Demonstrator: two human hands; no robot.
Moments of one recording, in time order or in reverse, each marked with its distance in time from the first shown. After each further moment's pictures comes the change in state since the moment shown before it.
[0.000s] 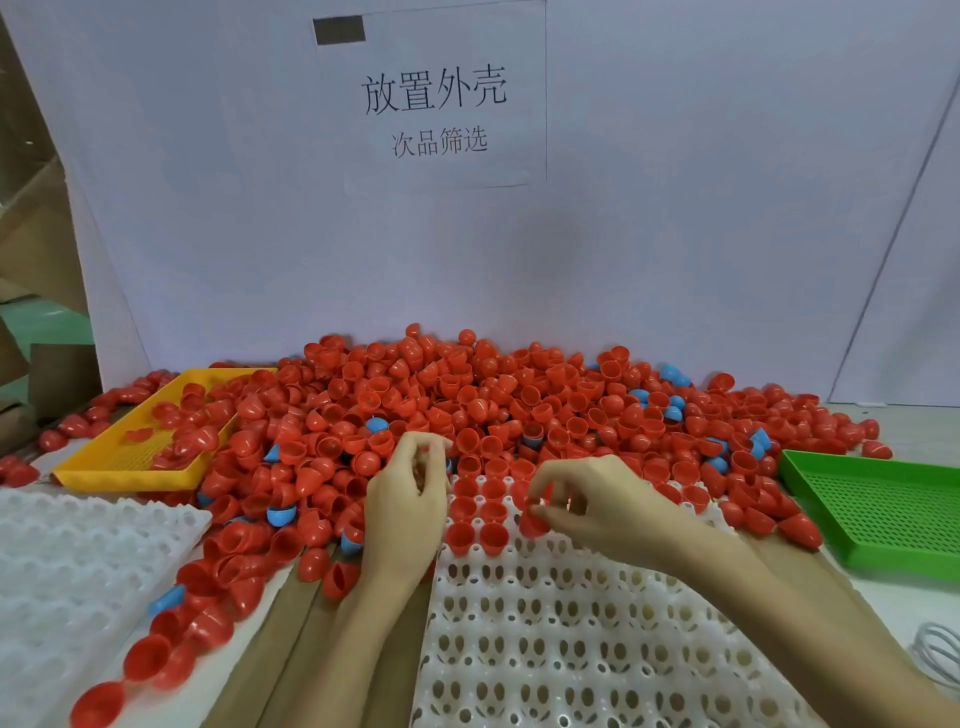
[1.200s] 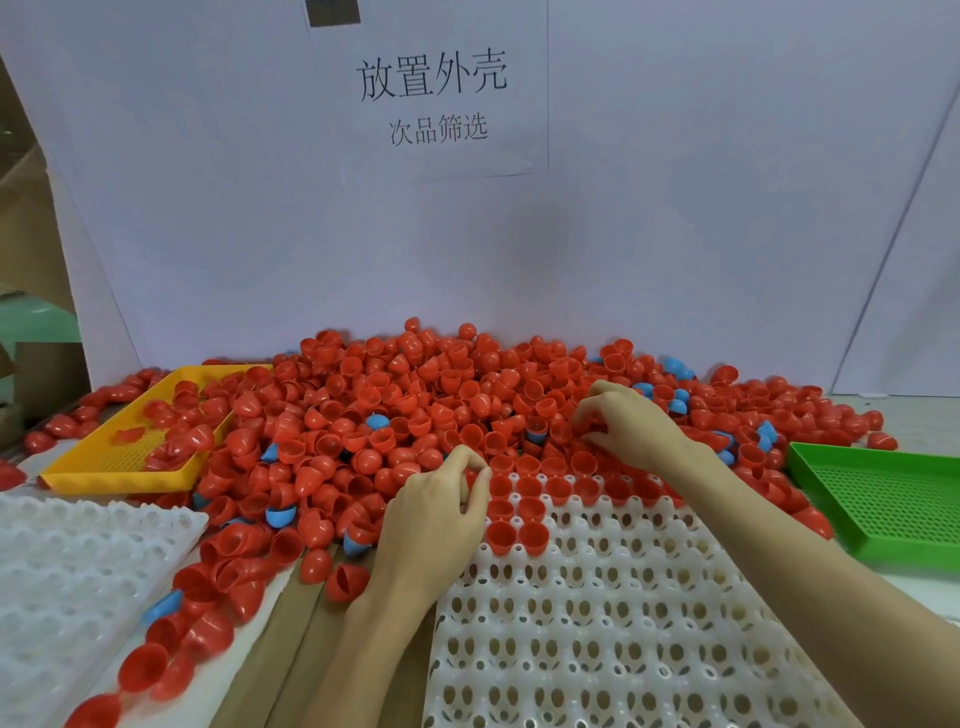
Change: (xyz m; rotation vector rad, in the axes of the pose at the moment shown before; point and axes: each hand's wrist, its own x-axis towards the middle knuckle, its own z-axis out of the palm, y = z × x) left_hand -0.002 -0.007 0.006 0.315 -0.242 0.205; right_hand 0.071 0.090 -0.017 -0.367 0.136 0.162
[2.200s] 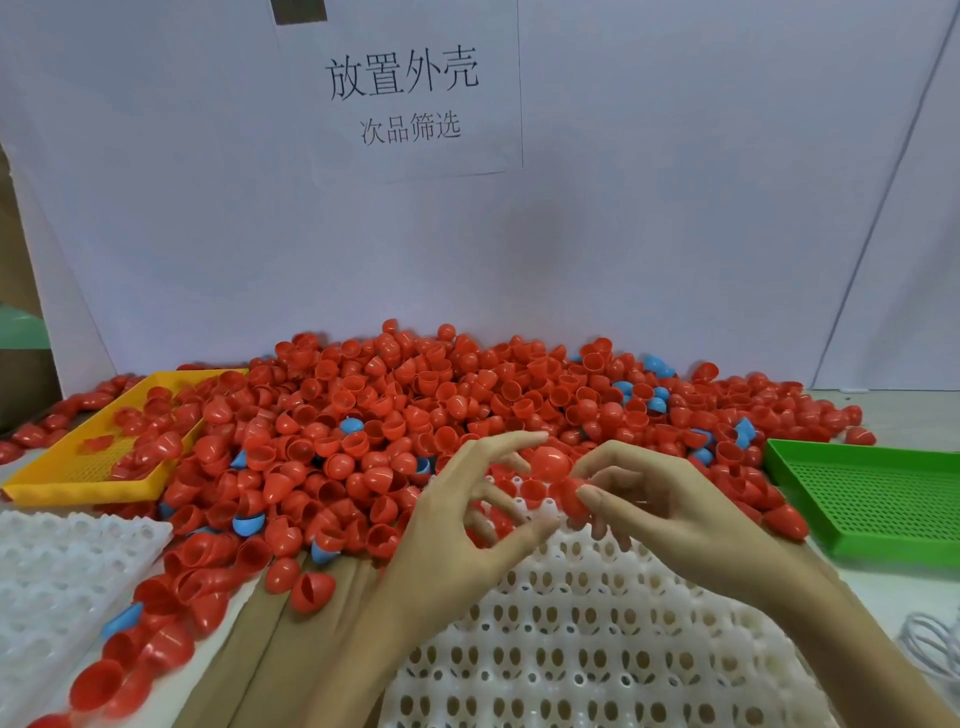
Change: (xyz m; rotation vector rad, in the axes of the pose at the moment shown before) left_hand -0.012 0.059 -0.008 -0.541 -0.171 0.086; right_hand -0.134 -0.047 -0.051 0.959 -0.051 -0.095
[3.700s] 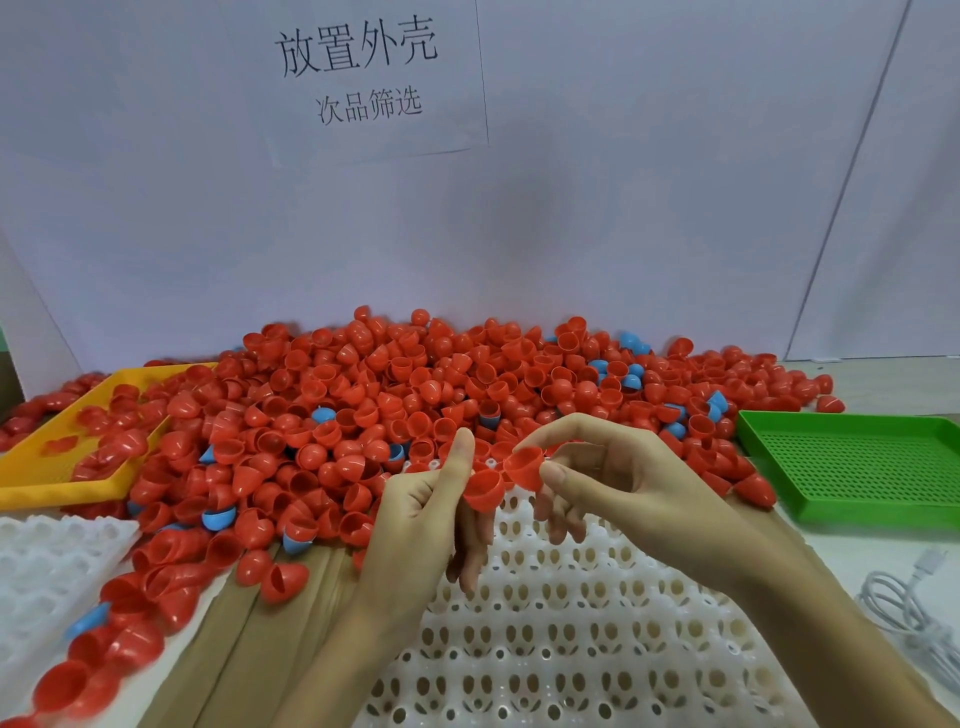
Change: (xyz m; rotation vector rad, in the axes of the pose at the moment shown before) left_hand -0.008 0.017 0.015 -0.320 0.071 -0.292; right_hand -0.008 -0.023 0.004 0.289 -0.037 0.016
